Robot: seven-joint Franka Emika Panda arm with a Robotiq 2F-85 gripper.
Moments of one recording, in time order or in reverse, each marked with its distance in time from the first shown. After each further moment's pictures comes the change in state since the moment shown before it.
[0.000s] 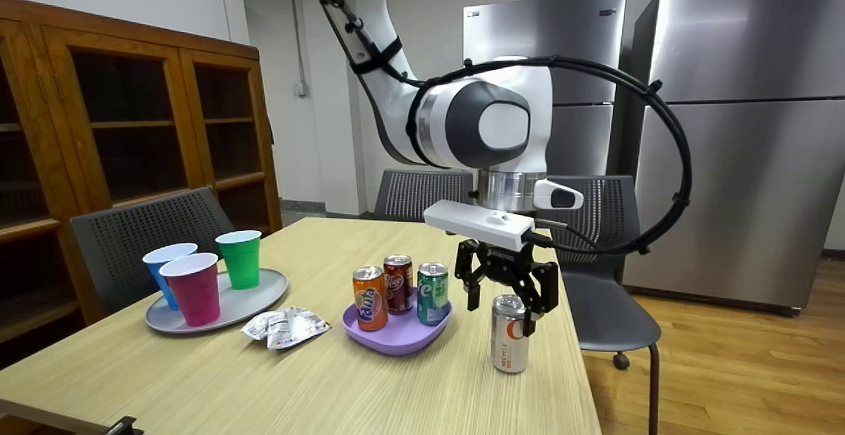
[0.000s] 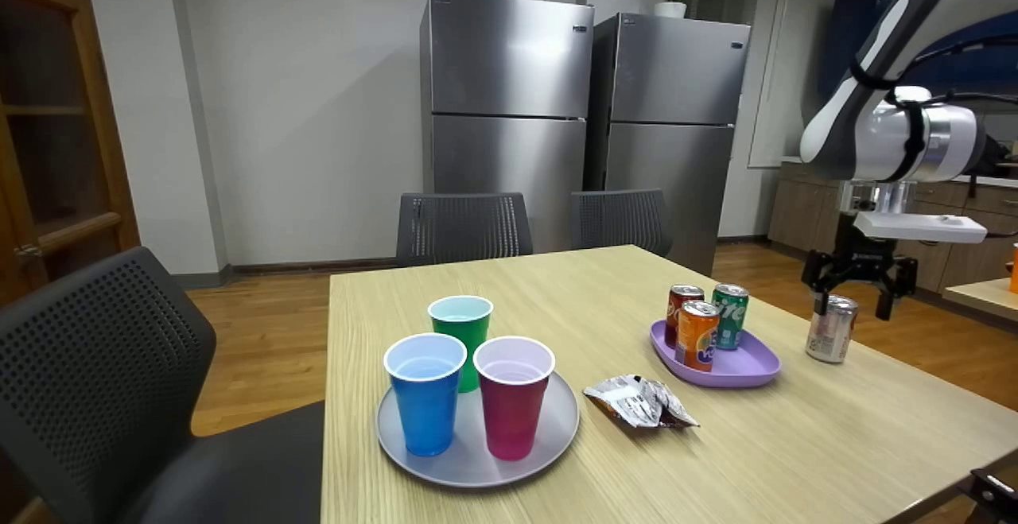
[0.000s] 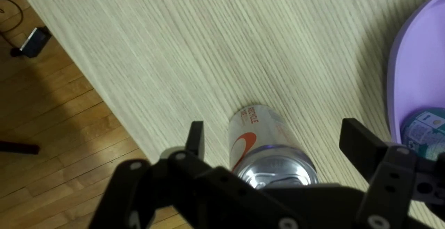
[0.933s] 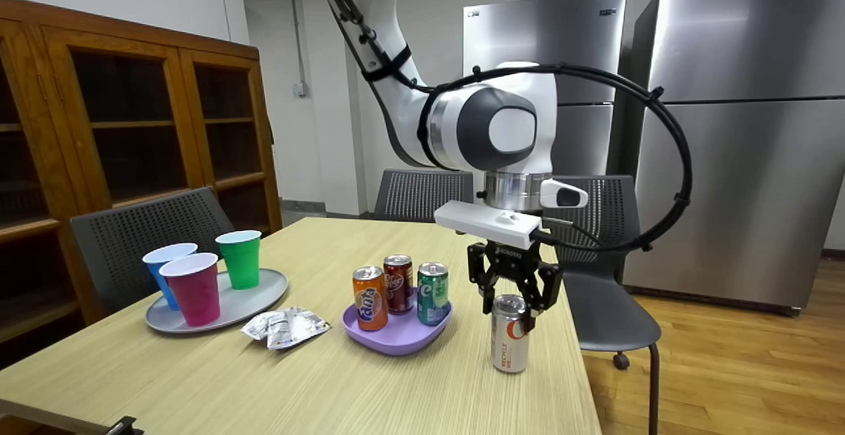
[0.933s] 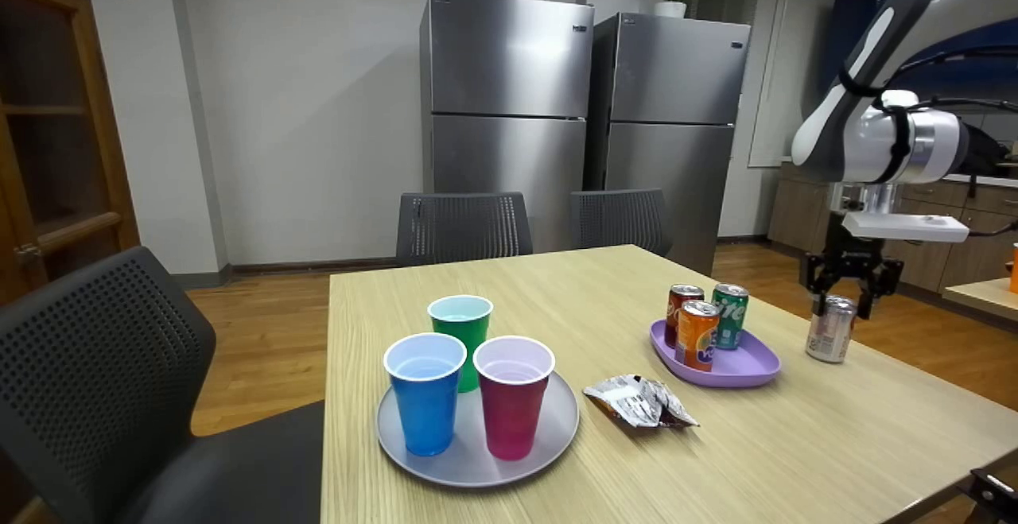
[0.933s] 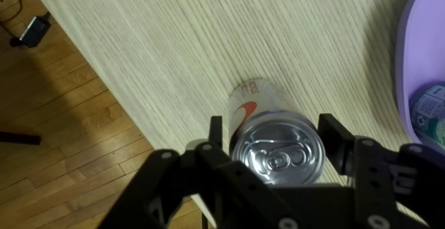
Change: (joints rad) arm -0.011 0.050 0.013 0.071 0.000 0.000 0.013
